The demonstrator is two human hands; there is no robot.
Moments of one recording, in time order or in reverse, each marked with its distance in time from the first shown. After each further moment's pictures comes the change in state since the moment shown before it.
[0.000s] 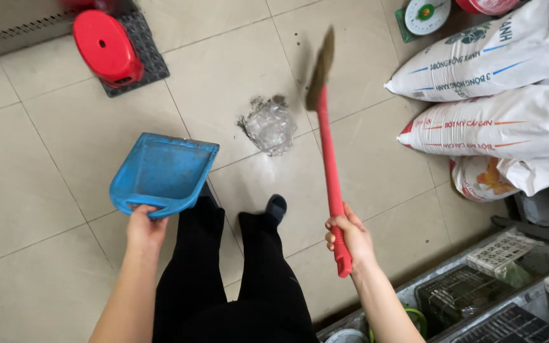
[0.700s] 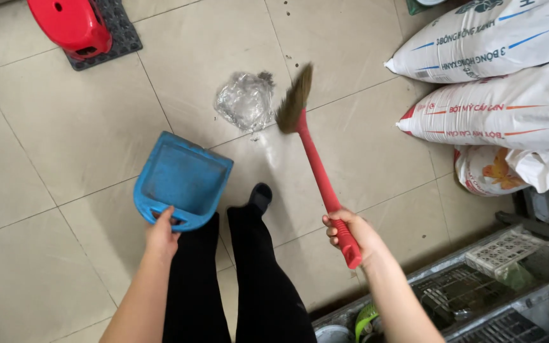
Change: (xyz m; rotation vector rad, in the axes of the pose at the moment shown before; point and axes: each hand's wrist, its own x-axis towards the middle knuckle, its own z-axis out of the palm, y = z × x) left_hand -0.044 -0.171 0.008 0.385 0.224 -0.032; right_hand 0.106 -0.021 -0.144 -0.076 -0.111 0.258
